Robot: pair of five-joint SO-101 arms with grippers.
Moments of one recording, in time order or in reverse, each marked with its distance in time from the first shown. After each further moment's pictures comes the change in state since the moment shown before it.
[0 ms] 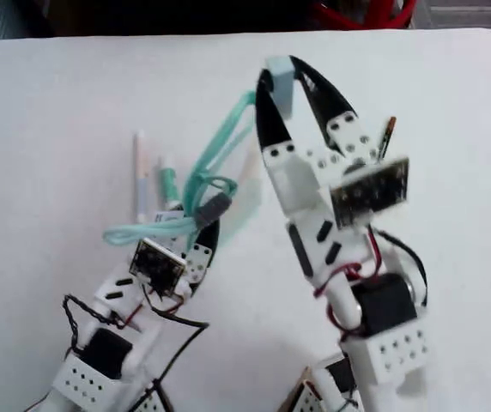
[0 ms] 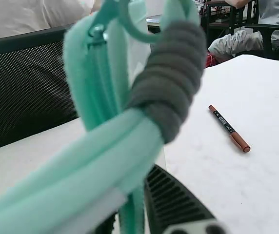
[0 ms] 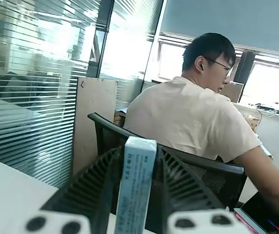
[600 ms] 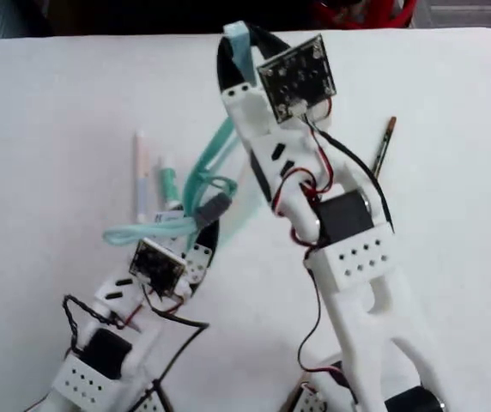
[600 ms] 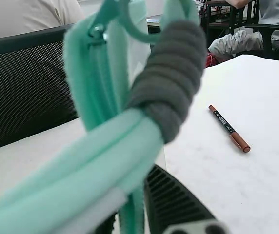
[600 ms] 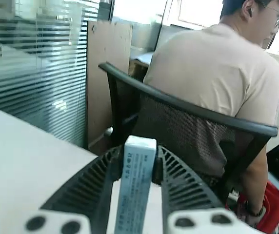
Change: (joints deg) left arm 0.0 0.0 0.0 0.0 0.0; right arm -0.9 23.8 -14.3 5.5 0.0
